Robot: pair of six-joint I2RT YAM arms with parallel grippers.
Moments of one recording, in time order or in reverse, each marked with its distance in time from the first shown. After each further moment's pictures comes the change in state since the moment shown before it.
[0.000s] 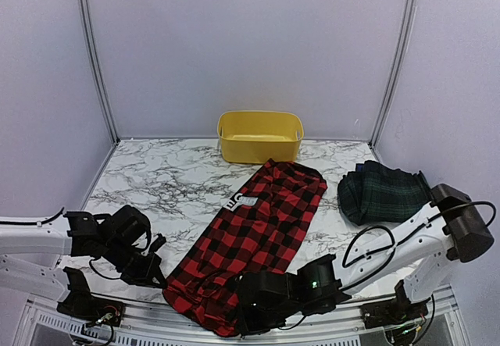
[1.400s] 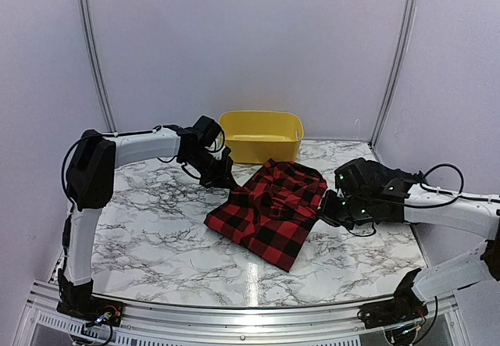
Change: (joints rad) left arm 0.294 1.134 1.333 -0.058 0.083 0.237; right arm -0.854 -0.497 -0.168 -0.243 0.186 -0.329
